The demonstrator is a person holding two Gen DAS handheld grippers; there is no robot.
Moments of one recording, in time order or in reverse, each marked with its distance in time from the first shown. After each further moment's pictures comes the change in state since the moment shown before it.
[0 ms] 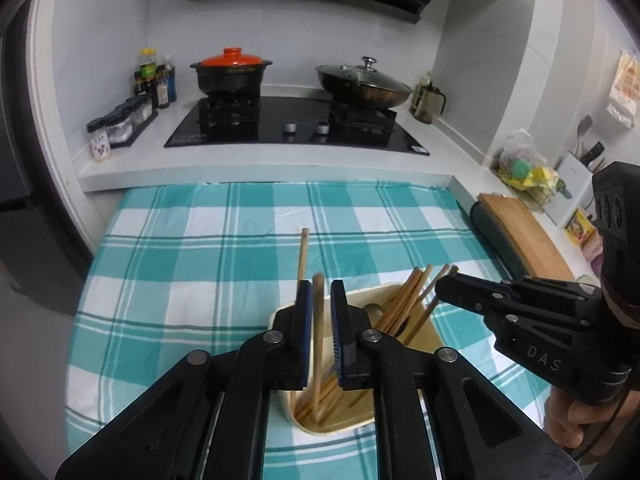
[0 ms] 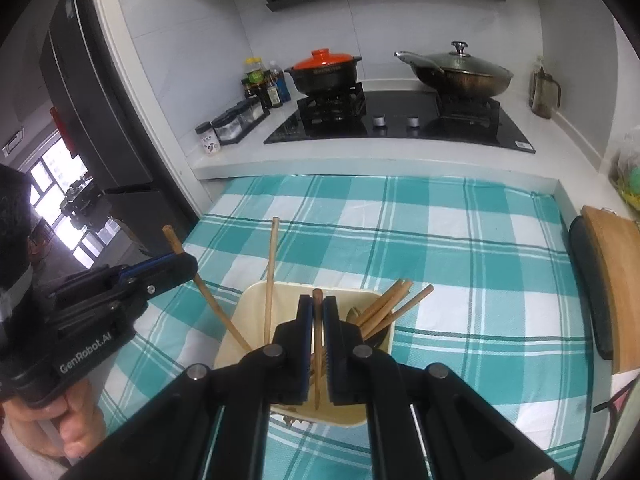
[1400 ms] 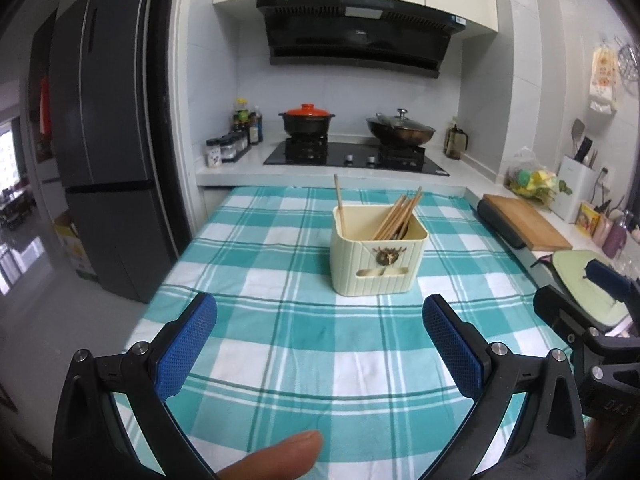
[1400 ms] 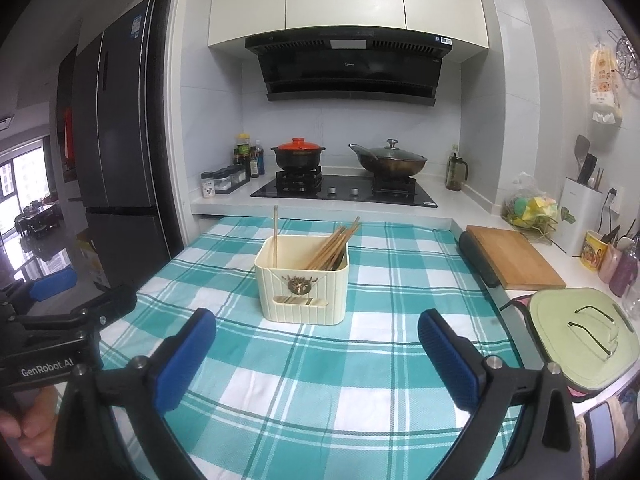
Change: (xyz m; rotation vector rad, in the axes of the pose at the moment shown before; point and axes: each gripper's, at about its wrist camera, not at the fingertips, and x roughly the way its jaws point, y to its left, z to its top) left arm -0.235 -0.042 -0.231 -0.027 -0.255 0.254; right arm -0.213 0.101 -0.245 -0.090 -0.398 -0.260
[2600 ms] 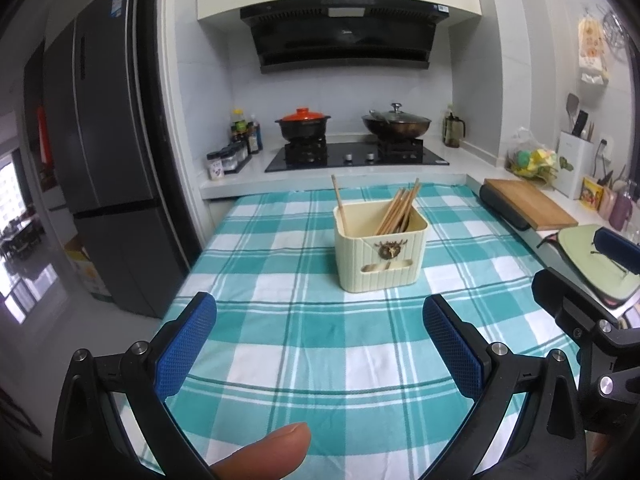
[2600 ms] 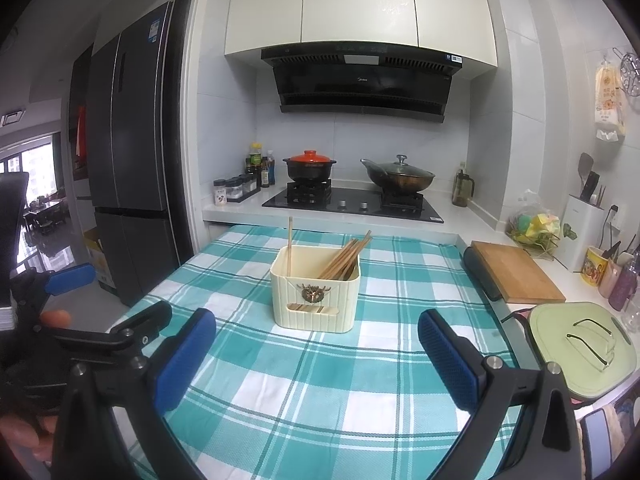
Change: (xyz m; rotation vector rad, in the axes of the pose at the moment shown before) left arm -0.013 -0.013 -0.003 0.081 -0.008 0.028; right arm -0.017 0.020 -0.002 -0.039 -0.044 0.016
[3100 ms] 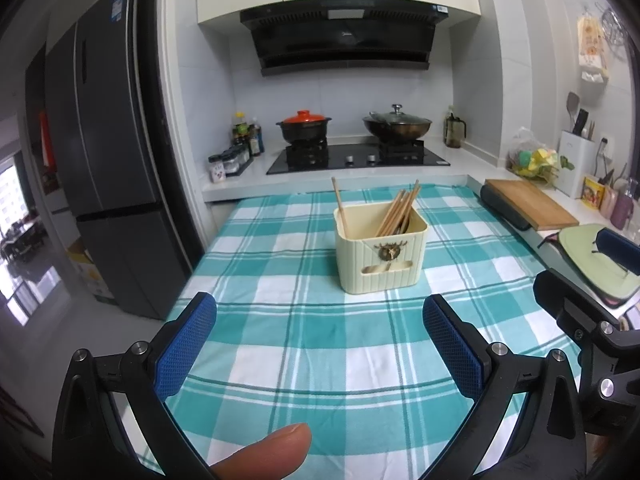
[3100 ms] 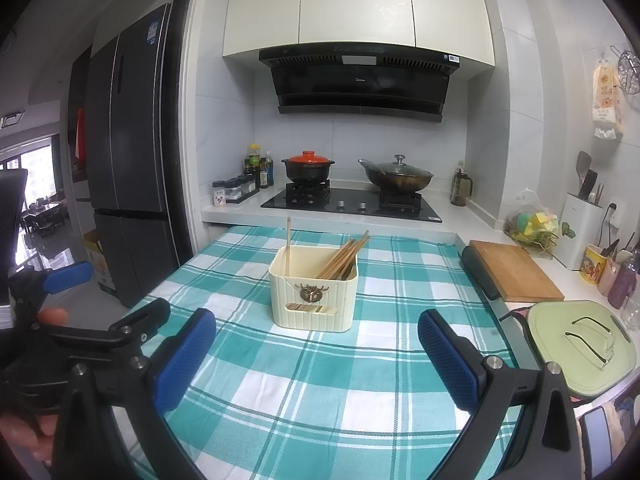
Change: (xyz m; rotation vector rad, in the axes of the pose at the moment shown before) left arm -0.002 0.000 0.001 0.002 -0.003 0.002; right arm -0.003 -0.002 -0.001 0.003 -0.003 -0.003
